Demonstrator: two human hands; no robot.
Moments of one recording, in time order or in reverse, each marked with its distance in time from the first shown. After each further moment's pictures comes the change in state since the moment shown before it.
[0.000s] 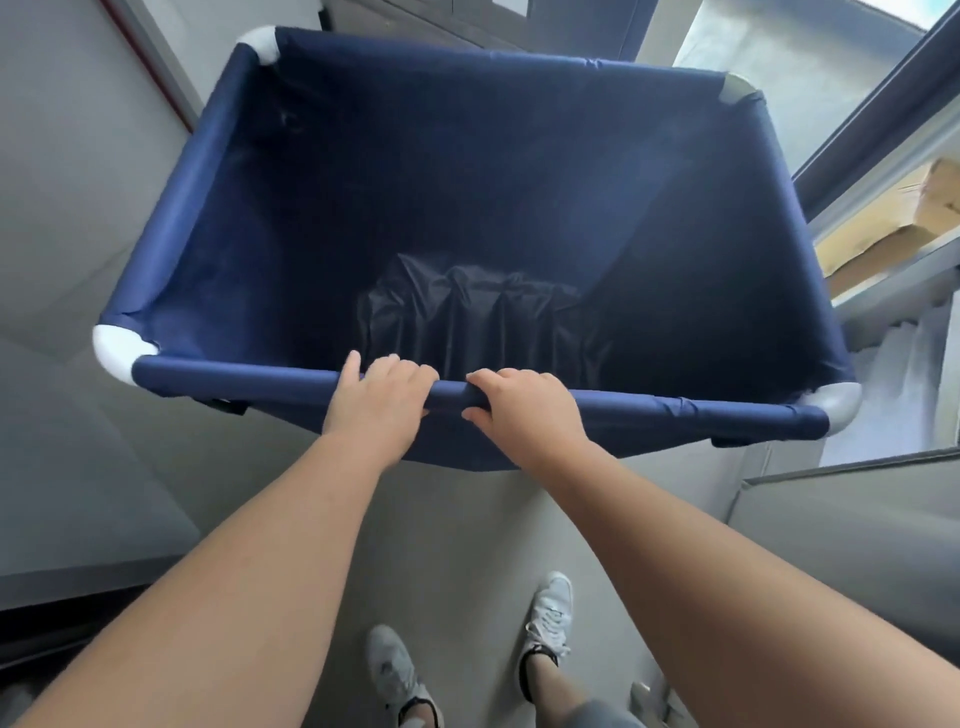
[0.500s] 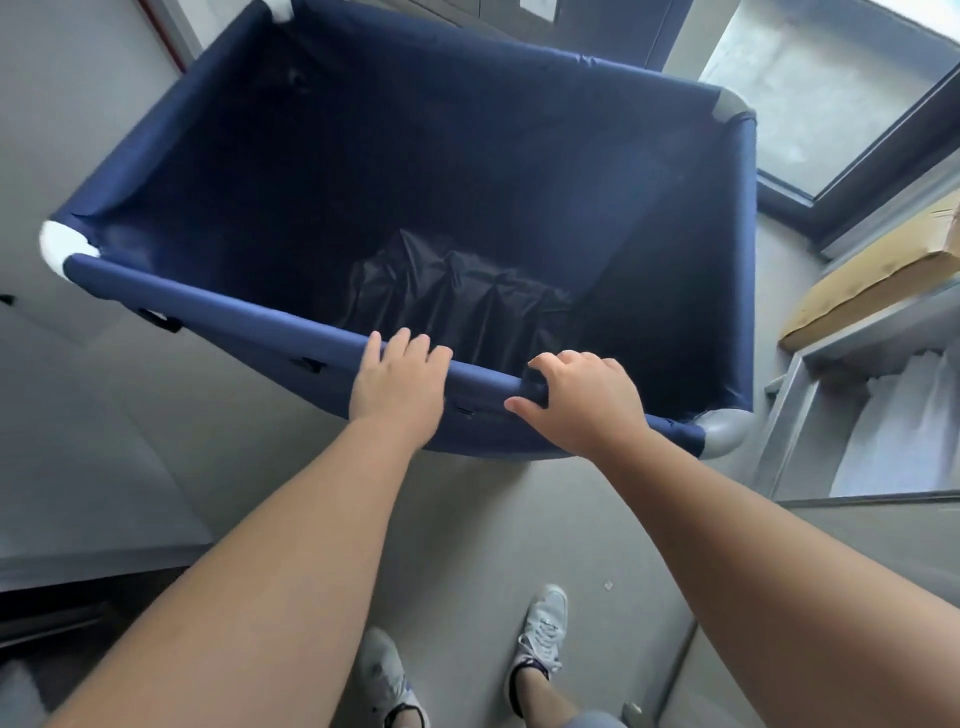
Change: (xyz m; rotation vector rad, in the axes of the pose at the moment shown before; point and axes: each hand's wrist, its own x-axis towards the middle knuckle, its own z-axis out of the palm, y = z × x) left_hand 0.031 0.021 -0.012 0.058 0.052 -0.110; right_hand 0.012 0.060 -0.026 -0.112 0.009 0.052
